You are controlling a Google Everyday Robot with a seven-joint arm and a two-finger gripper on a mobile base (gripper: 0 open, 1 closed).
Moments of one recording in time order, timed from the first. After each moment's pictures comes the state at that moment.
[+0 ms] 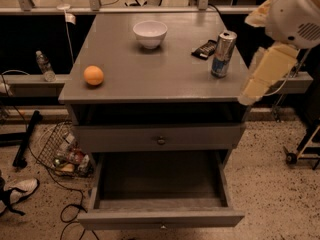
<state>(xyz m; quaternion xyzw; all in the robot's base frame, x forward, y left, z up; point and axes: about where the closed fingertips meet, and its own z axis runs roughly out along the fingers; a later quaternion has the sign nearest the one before) 0.486 -0.163 1.010 -0.62 0.74 -0.03 0.26</state>
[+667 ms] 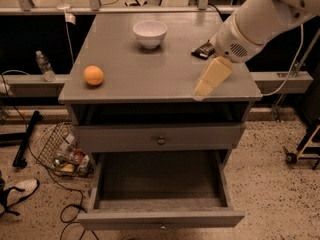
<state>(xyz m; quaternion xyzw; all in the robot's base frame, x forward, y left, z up) 0.575 -0.111 0.931 -0.57 0.77 0.04 0.28</state>
